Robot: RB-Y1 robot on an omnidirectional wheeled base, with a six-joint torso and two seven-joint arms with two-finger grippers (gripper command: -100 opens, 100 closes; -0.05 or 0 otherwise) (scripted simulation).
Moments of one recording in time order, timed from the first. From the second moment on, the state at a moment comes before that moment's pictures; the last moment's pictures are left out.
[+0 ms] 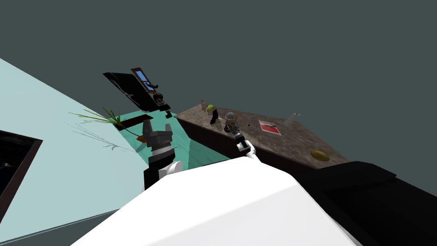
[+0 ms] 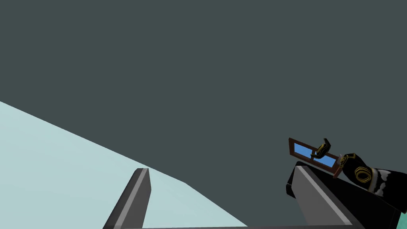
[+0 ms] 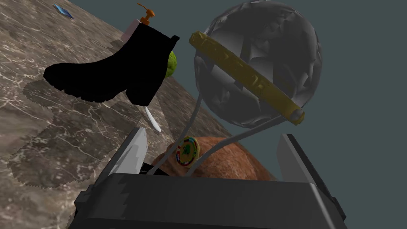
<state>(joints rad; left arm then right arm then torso) 0.50 -0.03 -0.04 -2.33 0.10 -0.39 -0.01 0.08 -0.25 0.02 -1.48 0.16 -0.46 -1.35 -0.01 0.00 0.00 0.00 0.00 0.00</state>
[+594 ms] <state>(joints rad) 0.50 -0.03 -0.04 -2.33 0.10 -0.39 -0.01 0.00 -0.27 0.03 -1.37 0.17 -0.47 -1.53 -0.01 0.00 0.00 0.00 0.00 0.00</state>
